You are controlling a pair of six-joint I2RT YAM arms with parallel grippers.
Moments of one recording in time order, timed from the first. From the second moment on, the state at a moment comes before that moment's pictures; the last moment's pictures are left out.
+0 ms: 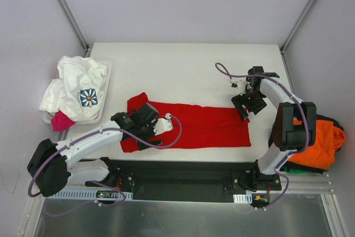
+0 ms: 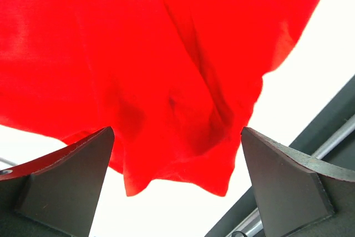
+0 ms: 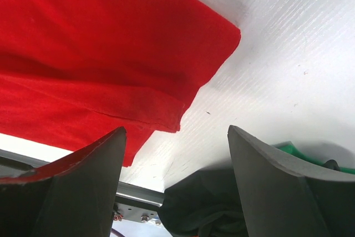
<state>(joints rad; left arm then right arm) -0.79 1.18 0.71 -0.72 -0.04 0.52 0.07 1.70 1.20 -0.99 -0.06 -0.49</state>
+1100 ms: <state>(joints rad) -0.56 1.50 0.83 -0.37 -0.38 0.65 0.33 1.46 1.04 -0.89 0.19 -0.49</state>
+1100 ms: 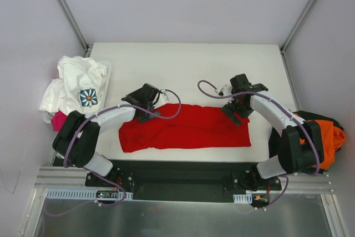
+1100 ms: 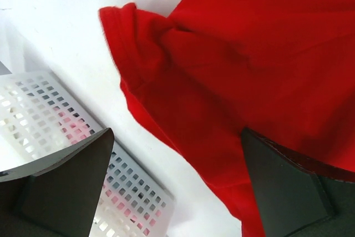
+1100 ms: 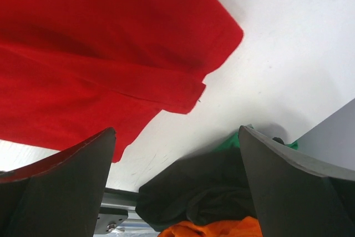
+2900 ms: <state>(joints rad) -0.47 1.99 1.28 -0.31 -0.54 0.68 0.73 1.36 0.61 -0.38 0.46 -0.75</state>
